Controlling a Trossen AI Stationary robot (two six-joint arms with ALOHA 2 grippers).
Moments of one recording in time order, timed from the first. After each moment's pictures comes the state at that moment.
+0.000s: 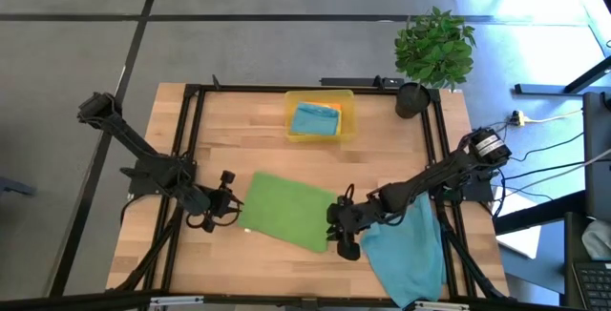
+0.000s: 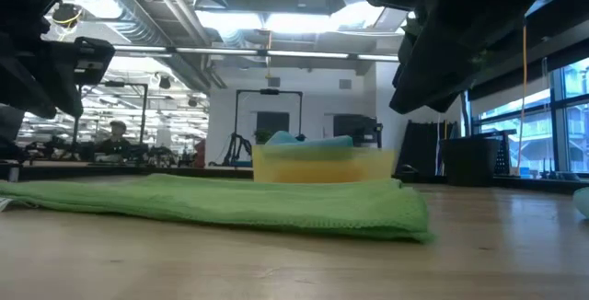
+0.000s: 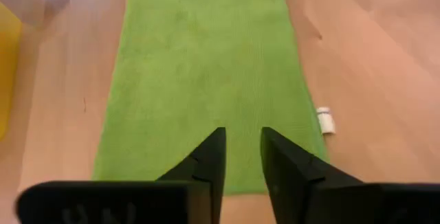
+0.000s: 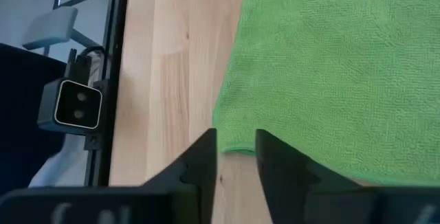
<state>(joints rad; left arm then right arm) -0.67 0.90 0.30 -0.17 -0.43 -0.09 0.44 1.71 0.98 -0.06 0.00 0.62</state>
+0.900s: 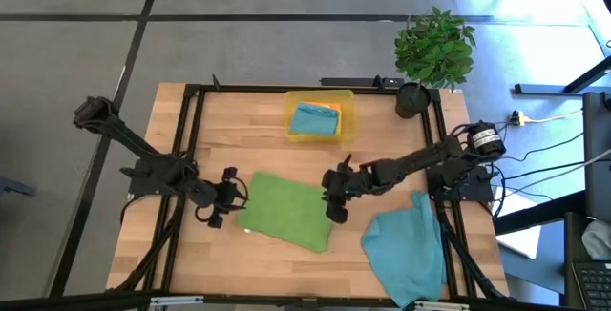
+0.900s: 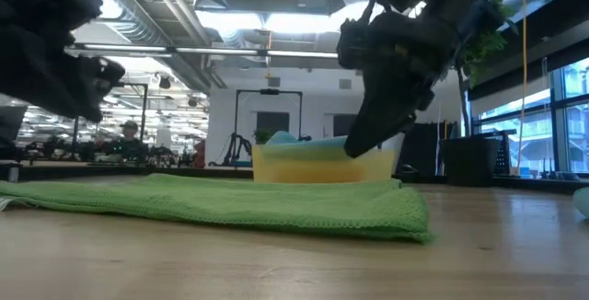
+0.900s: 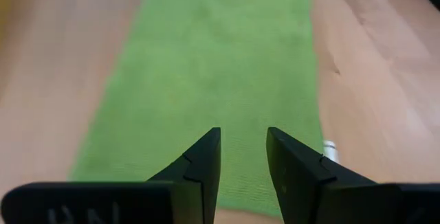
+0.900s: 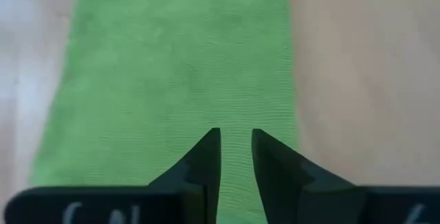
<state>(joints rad) -0.56 0.91 0.30 -0.11 -0.33 -0.26 0.20 1.71 0.92 -0.11 0.07 0.48</state>
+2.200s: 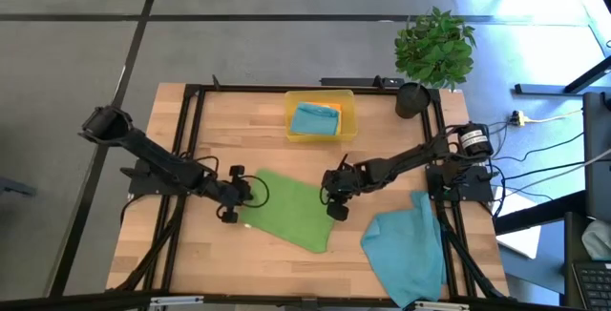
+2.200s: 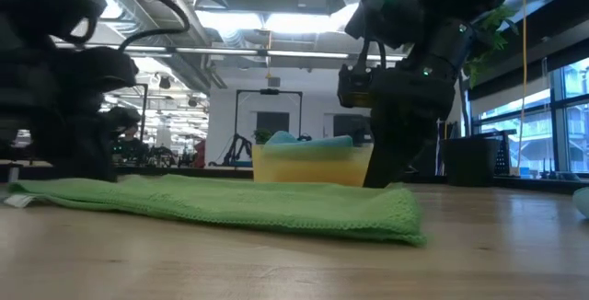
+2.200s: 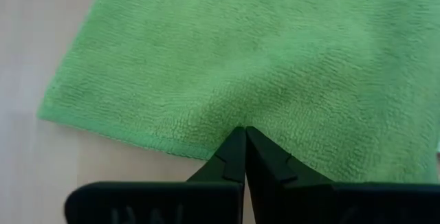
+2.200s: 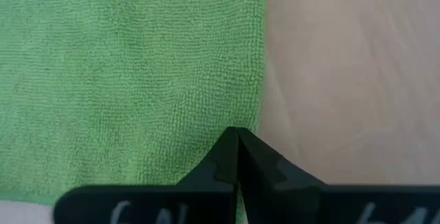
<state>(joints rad) -0.39 1.27 0.30 -0.02 -0.28 -0.27 0.15 1.81 0.92 -0.17 0.03 0.45</state>
